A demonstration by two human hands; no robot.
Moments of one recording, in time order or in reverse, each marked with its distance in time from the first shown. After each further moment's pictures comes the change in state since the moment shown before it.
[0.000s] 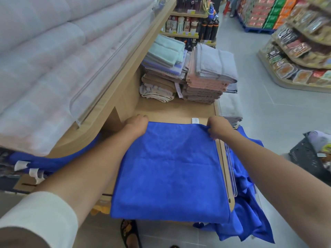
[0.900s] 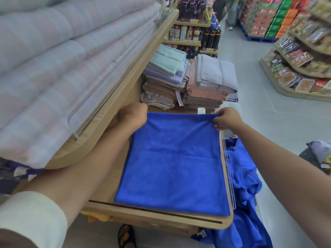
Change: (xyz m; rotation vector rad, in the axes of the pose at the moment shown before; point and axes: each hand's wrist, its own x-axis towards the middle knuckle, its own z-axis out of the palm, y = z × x) left_hand 0.020 -0.012 -0.052 -0.034 0.211 -0.199; right_hand 0.034 0.029 -0.044 0.732 0.158 0.161
